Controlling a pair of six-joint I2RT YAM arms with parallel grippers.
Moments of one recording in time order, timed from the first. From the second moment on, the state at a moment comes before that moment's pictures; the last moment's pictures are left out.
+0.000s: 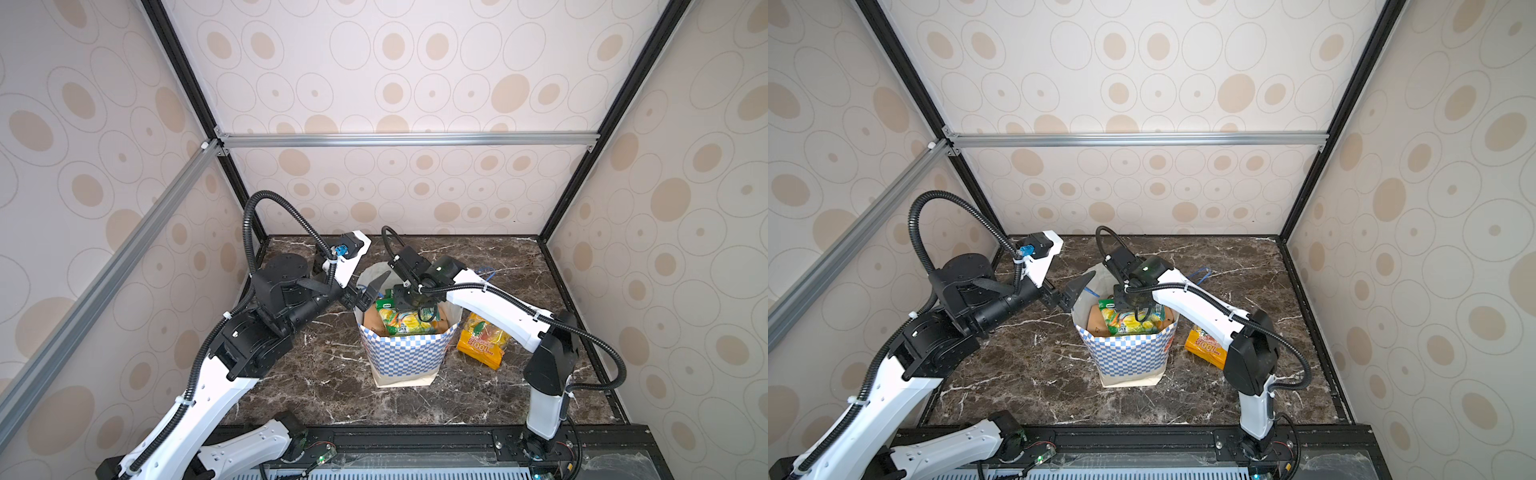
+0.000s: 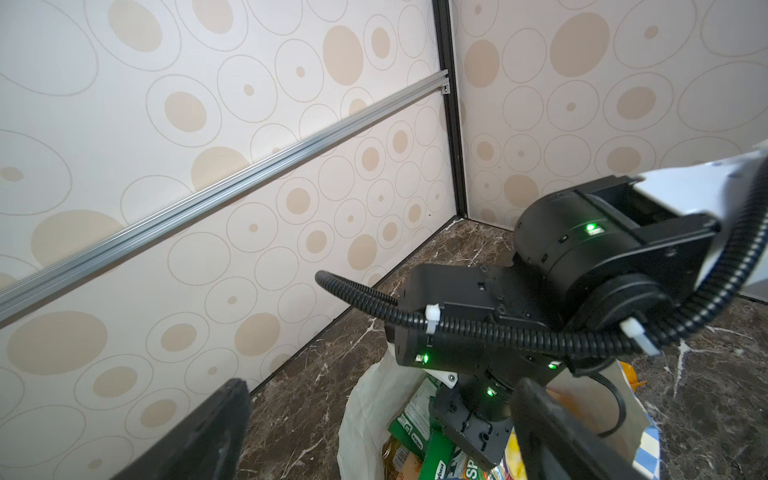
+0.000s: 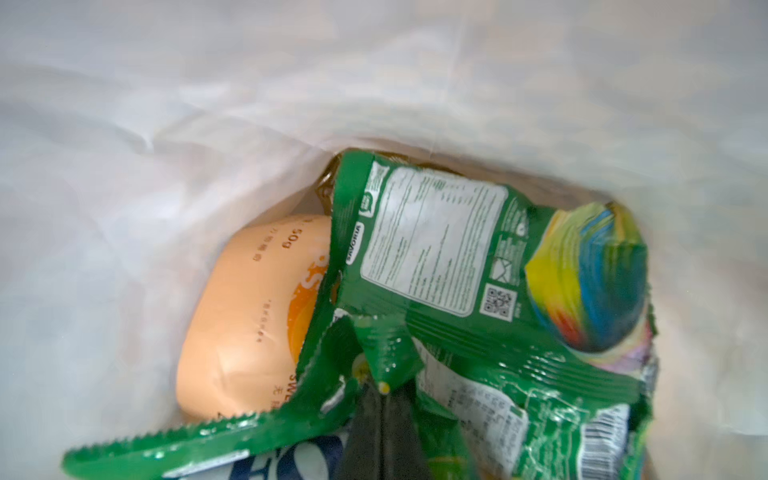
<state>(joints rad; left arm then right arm) -0.70 0.98 1.38 -0.52 -0.02 0.27 0.83 1.87 1.86 -1.07 0.11 0.65</state>
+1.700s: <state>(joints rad) -0.71 1.19 1.50 -0.65 0.48 0.24 0.38 1.30 1.93 -1.06 0.38 0.67</state>
